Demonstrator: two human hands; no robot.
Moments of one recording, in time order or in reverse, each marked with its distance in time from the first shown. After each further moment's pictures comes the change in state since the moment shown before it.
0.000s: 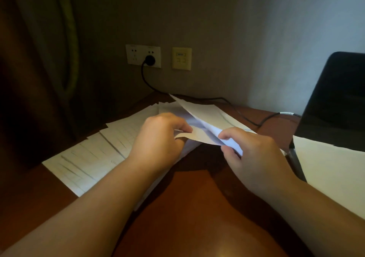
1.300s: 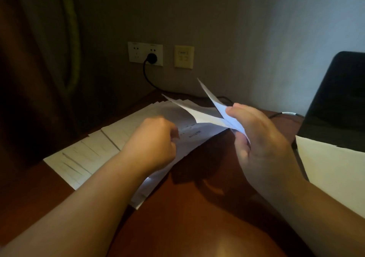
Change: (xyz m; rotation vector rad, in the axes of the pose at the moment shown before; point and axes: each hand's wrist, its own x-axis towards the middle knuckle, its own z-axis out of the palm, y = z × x) left_hand 0.005 -0.015 -0.009 0.279 -0.247 -0.073; right_hand 0.005 -0.008 -0.008 -0.032 0.192 -0.166
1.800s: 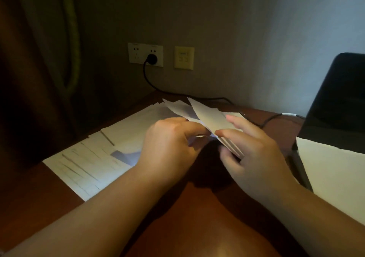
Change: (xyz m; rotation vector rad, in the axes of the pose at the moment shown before) left_hand -0.015 0.026 0.007 -0.297 0.444 0.374; right_hand -0.004 -0.008 0.006 0.085 -0.215 0.191
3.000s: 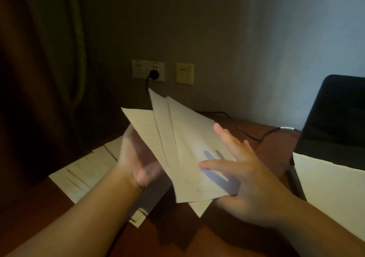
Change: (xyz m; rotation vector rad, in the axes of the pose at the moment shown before) left_hand 0.007 -0.040 -0.013 -2.110 -0.349 -0.709; right_hand 0.005 -0.002 -0.018 0.111 -0.409 -0.155
